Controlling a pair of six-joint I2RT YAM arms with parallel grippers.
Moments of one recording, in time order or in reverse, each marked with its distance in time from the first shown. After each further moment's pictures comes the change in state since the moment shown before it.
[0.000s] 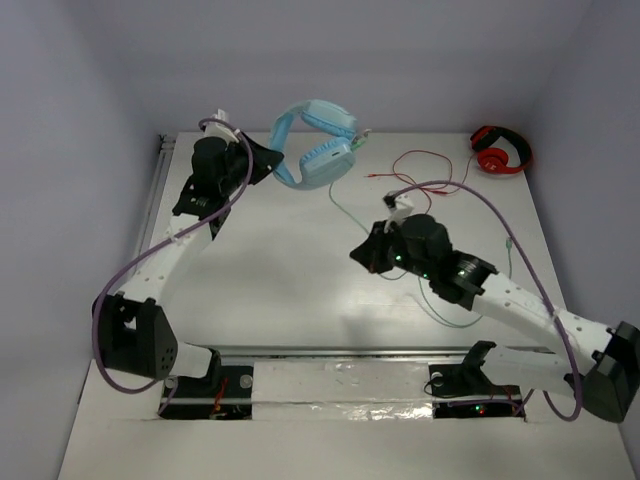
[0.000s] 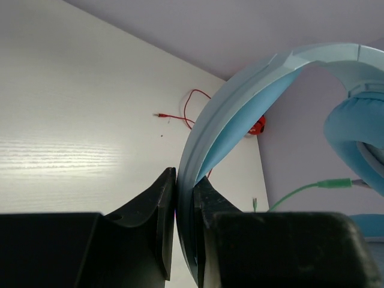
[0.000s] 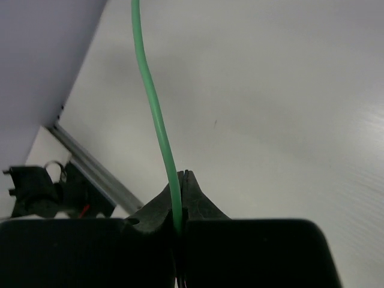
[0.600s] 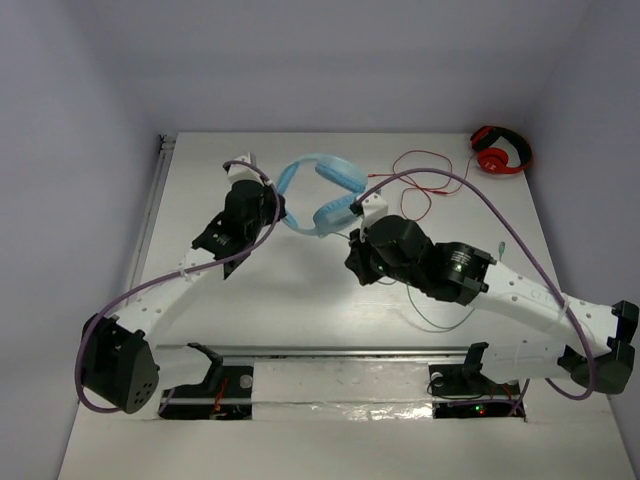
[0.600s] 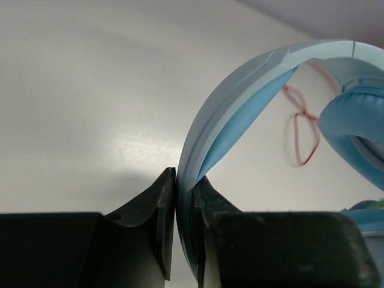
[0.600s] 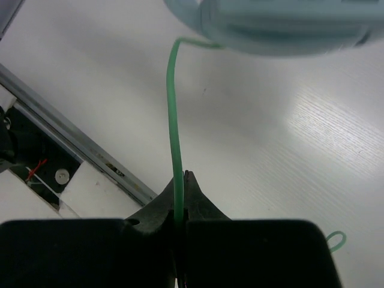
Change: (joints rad) left arm -0.265 -0.192 -0.257 -0.060 -0.511 0.180; right arm 0.333 0.177 0.404 -0.476 0.325 -0.153
